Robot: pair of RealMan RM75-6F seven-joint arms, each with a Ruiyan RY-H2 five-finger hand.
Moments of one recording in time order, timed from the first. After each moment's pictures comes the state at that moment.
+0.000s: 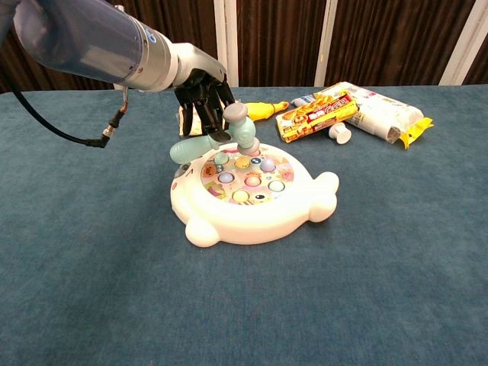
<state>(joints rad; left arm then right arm) -1.38 -1.46 -0.28 -1.62 -0.06 0.92 0.76 0.09 -1.14 0.12 -1.67 -1.36 1.41 0.03</state>
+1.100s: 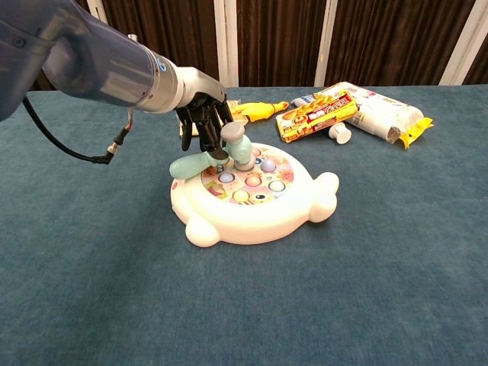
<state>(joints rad) -1.39 -1.54 -0.26 -1.55 -0.10 0.93 0.81 0.09 -1.14 0.12 -1.67 -1.35 1.40 0.03</state>
